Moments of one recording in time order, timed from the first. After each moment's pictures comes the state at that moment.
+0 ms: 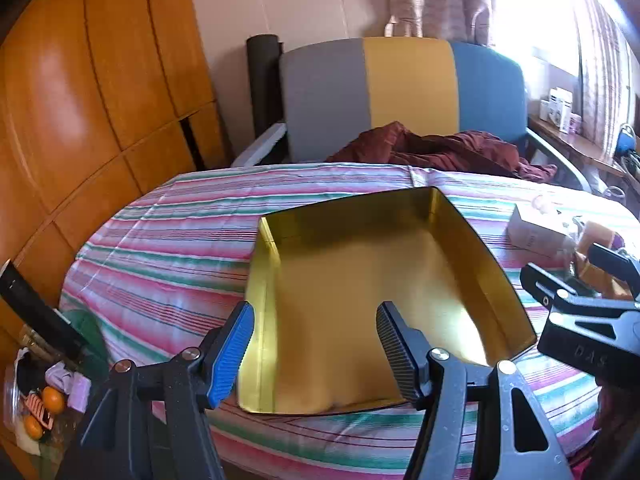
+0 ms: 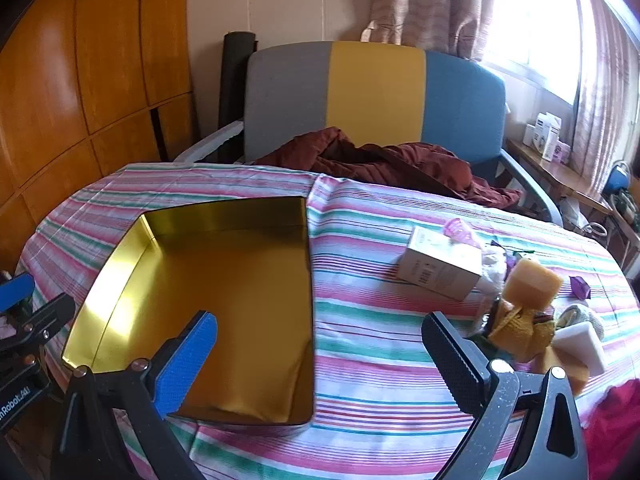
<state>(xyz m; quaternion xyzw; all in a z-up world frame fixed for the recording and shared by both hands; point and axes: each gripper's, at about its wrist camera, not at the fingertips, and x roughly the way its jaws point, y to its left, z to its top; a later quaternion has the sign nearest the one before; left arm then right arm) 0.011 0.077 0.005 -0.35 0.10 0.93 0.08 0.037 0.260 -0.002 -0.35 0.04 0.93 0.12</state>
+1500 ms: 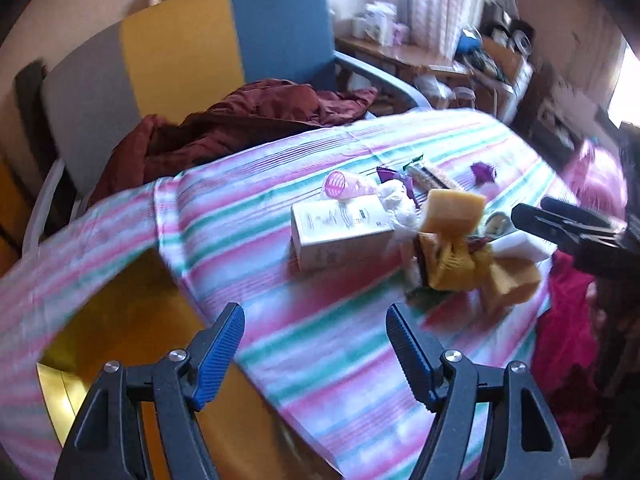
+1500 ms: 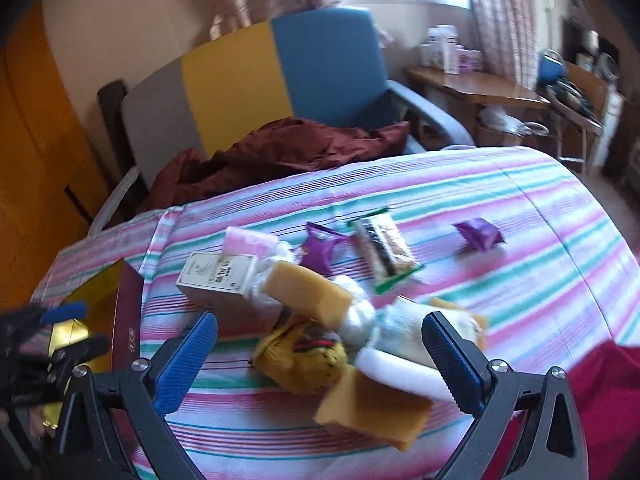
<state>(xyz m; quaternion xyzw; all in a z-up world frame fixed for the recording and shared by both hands) -0.064 0.309 -0.003 -0.43 0.22 0.78 0.39 0.089 0.510 0.005 -0.37 0.19 0.88 0.22</state>
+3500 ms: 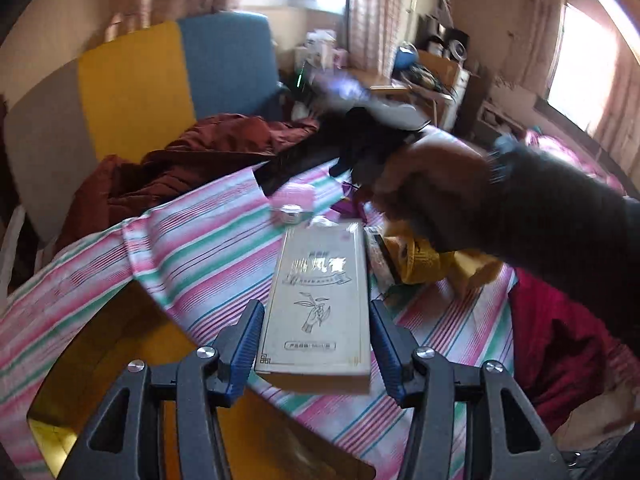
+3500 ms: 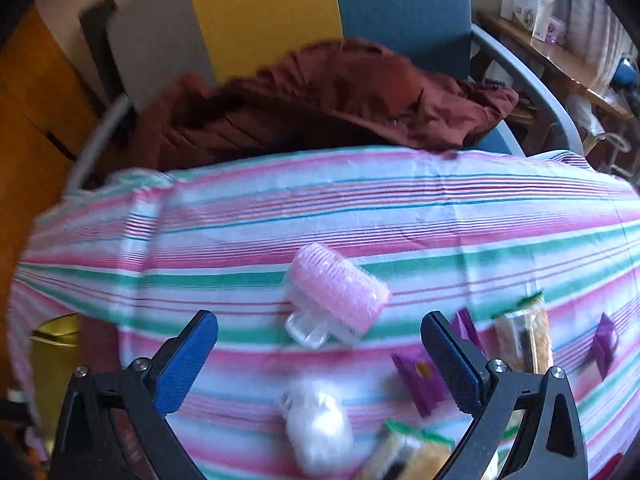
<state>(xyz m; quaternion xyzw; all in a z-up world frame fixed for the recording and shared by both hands) -0.063 0.269 0.007 -0.37 0.18 0.76 0.50 -0.152 0.532 -0.068 -0.53 0.18 0.81 0.17</state>
